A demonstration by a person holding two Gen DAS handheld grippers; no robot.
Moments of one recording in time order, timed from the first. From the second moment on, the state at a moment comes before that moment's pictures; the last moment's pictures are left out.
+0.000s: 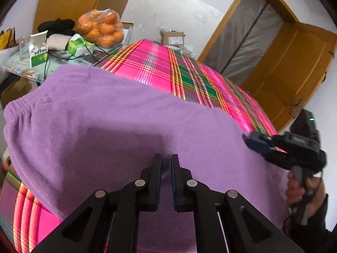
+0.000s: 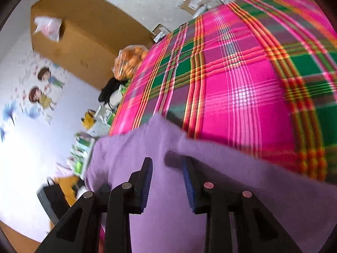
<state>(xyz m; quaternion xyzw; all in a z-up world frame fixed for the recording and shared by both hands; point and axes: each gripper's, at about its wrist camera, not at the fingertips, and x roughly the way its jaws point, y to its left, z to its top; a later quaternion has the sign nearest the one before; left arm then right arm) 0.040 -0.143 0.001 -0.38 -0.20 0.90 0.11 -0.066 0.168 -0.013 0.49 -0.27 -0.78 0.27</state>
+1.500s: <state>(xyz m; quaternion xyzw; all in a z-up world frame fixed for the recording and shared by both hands) 0.133 -0.097 -0.004 -0.33 -0.13 0.92 0.18 0.111 0.282 -0.027 0.45 -0.29 -0.79 0.29</state>
